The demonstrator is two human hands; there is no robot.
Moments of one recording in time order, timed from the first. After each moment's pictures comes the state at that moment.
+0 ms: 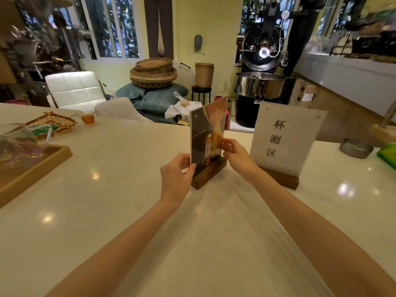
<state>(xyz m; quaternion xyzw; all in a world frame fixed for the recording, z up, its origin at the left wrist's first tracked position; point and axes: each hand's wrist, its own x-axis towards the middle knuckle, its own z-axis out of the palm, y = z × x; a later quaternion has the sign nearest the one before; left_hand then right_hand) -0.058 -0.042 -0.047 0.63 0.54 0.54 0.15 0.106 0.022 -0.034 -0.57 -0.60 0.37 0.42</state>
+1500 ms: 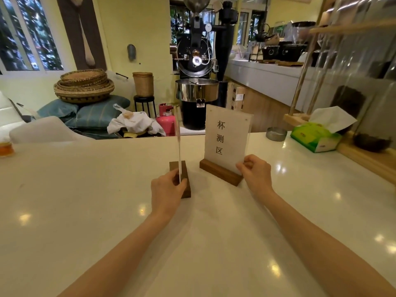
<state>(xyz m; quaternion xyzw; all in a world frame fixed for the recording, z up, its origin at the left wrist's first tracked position) 0.005 -0.054 -0.058 0.71 0.46 0.48 0.22 0.228 -0.081 -0.056 -0.70 -0.47 0.06 0.54</state>
